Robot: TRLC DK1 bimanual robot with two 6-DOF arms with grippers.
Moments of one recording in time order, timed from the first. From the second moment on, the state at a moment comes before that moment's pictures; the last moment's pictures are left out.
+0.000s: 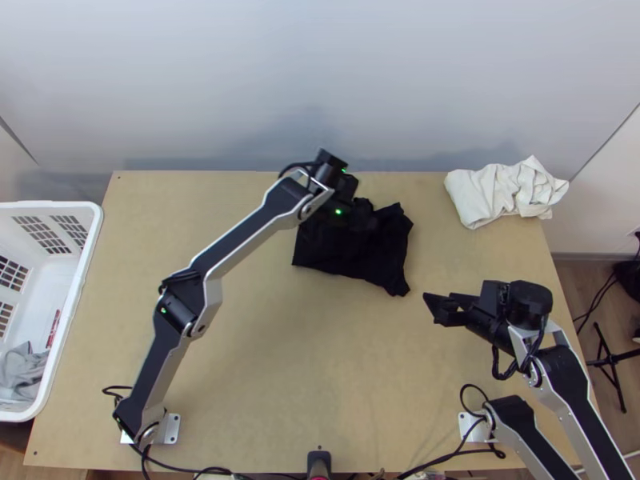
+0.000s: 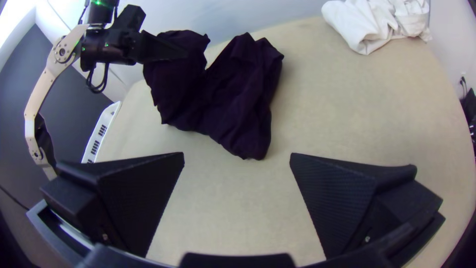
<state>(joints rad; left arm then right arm) -0.71 2.32 2.32 -0.74 0.44 -0.30 0.20 0.69 0.53 -0.46 -0.32 0.38</state>
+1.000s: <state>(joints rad) -0.79 2.39 2.36 -0.37 0.36 -0.50 0.22 0.69 0.50 -0.42 -0.32 0.40</state>
